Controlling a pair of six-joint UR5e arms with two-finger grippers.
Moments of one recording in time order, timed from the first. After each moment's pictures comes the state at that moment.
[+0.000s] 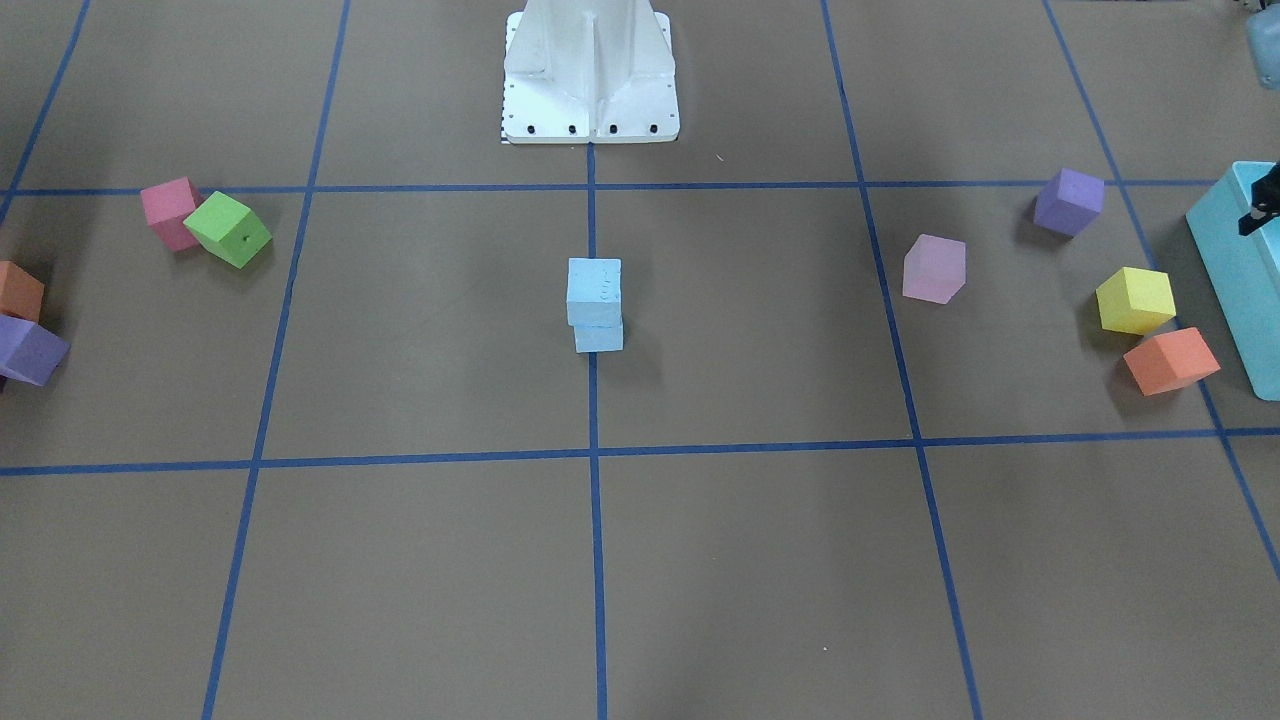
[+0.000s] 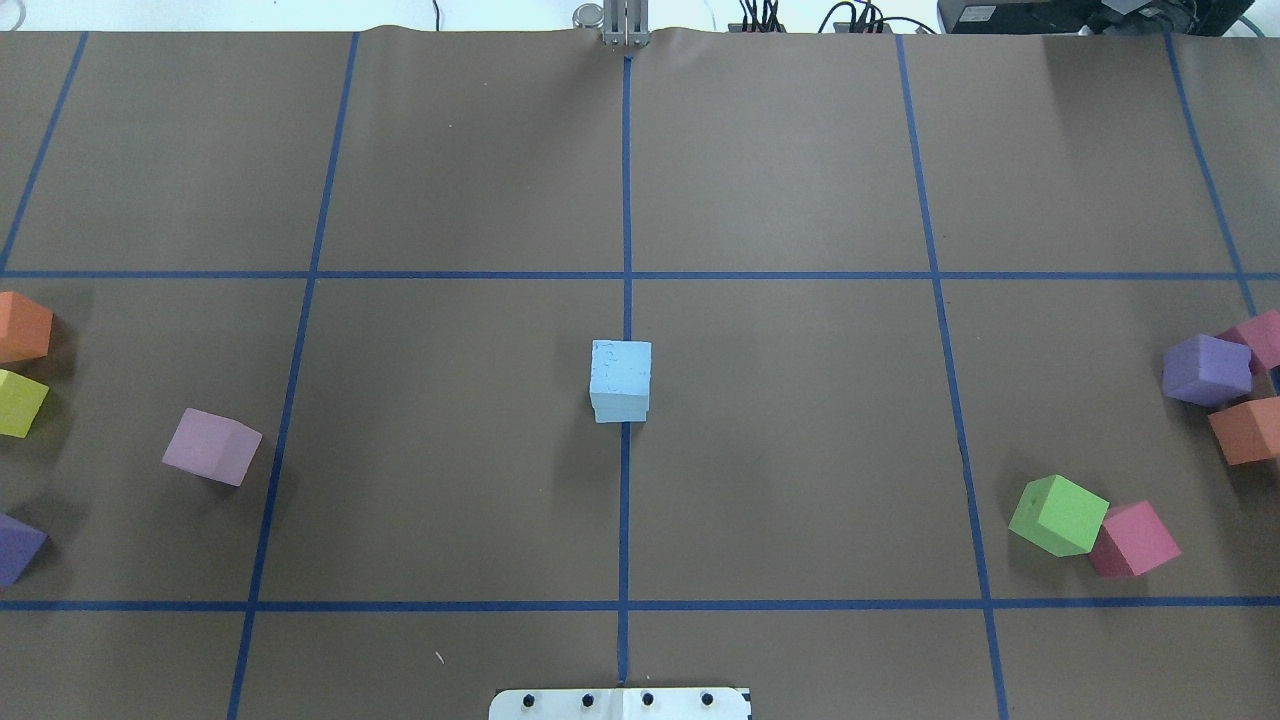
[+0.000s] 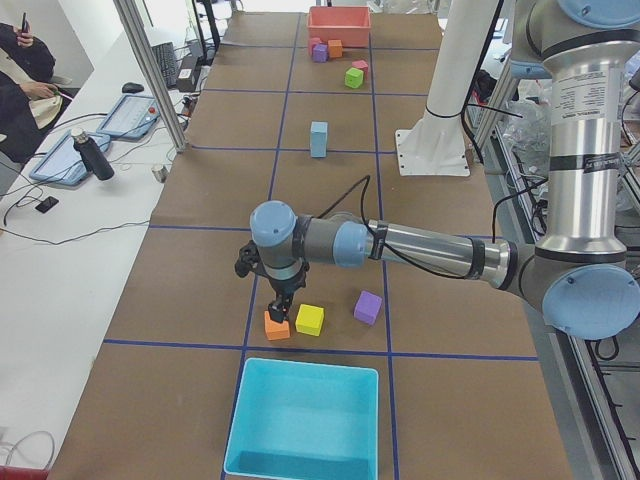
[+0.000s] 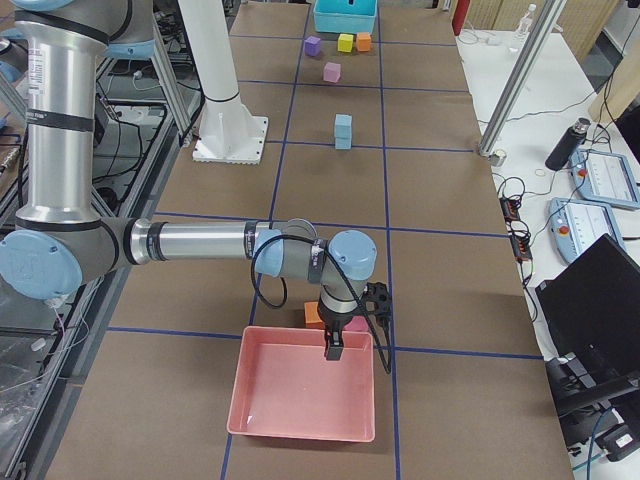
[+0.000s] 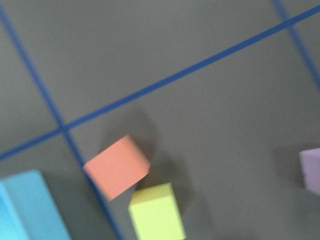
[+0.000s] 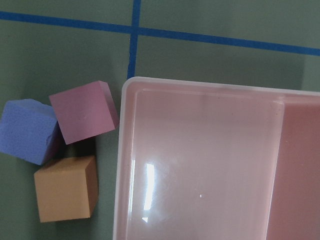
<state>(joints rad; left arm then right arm) -1.49 -1.48 -1.76 -1.52 -2.37 0.24 1.58 -1.68 1.74 -1.76 2.24 -0.17</state>
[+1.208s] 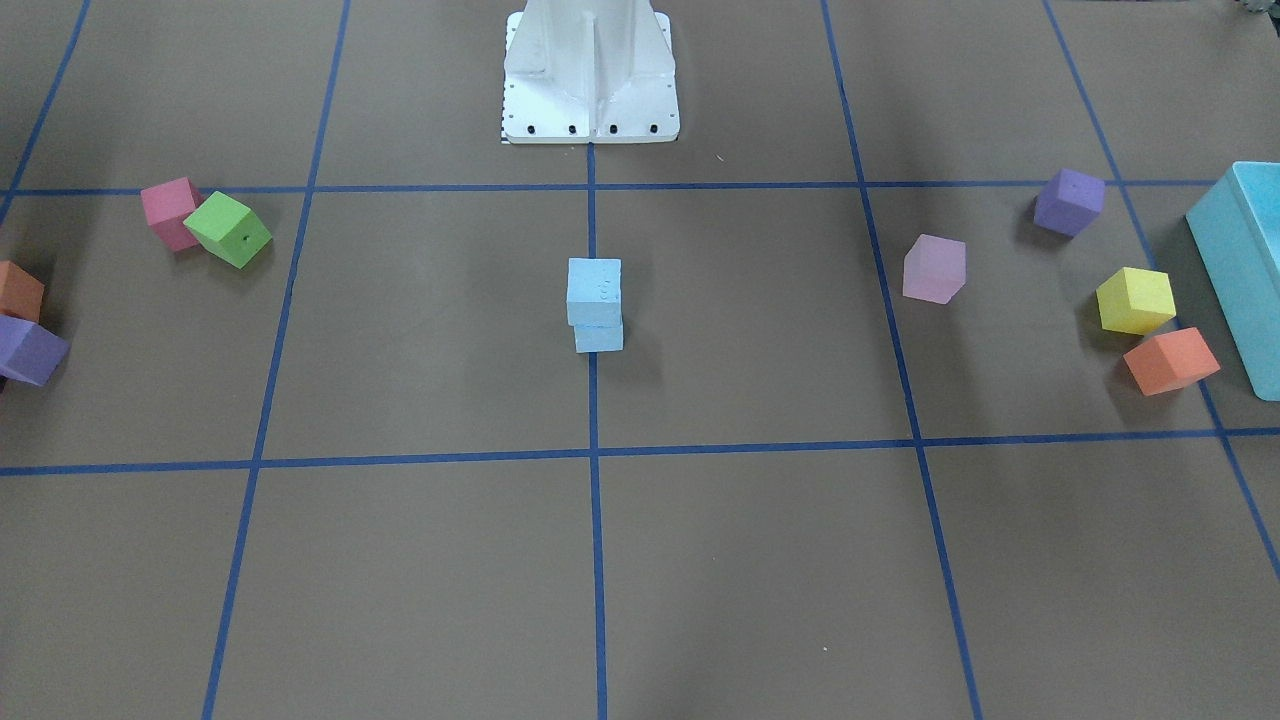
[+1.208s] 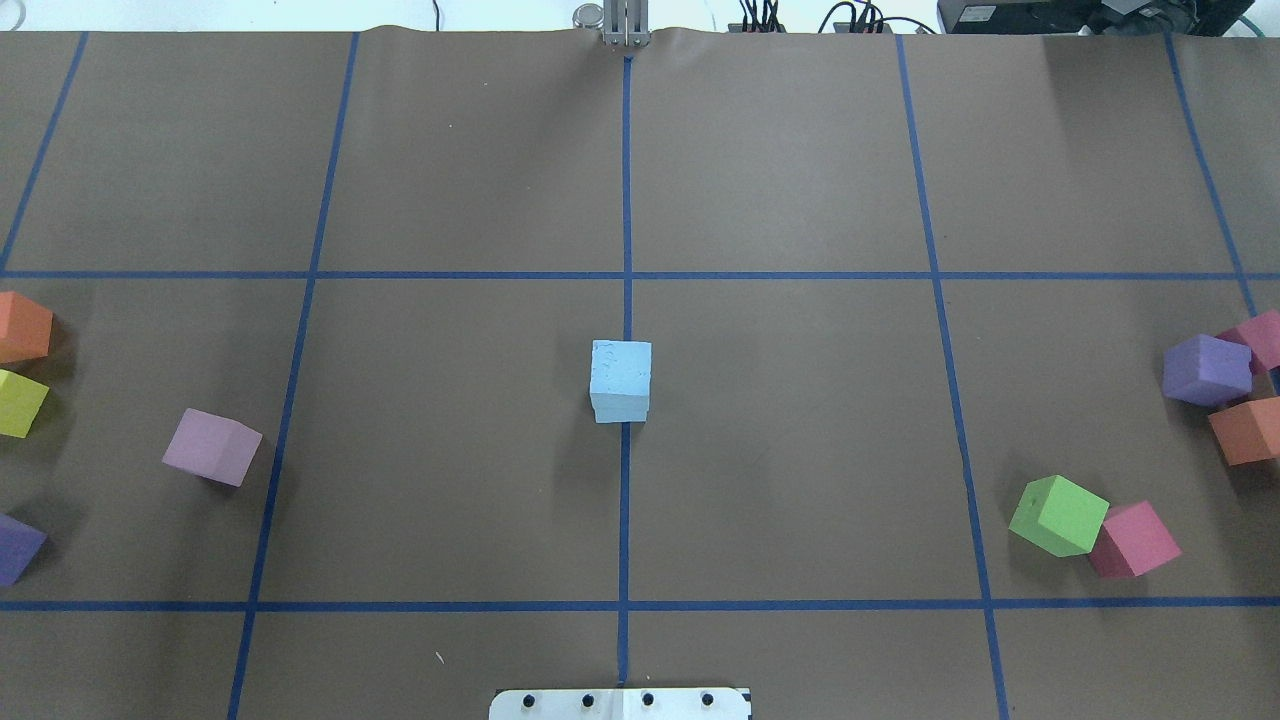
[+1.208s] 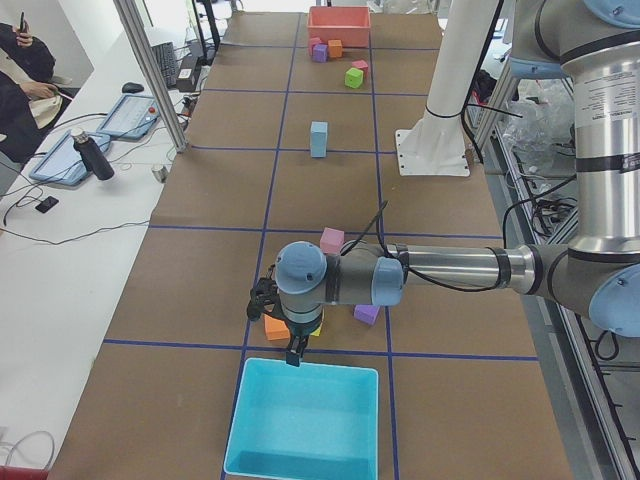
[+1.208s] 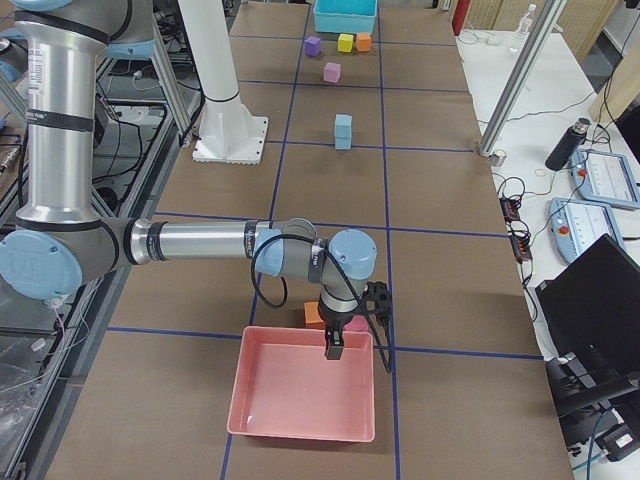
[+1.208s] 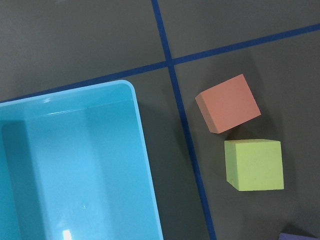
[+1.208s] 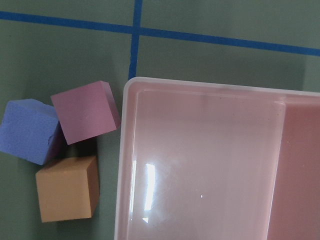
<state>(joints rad) -1.61 -1.40 -1.75 -1.57 -2.37 0.25 1.58 -1.68 1.74 -1.76 2.24 -0.18</state>
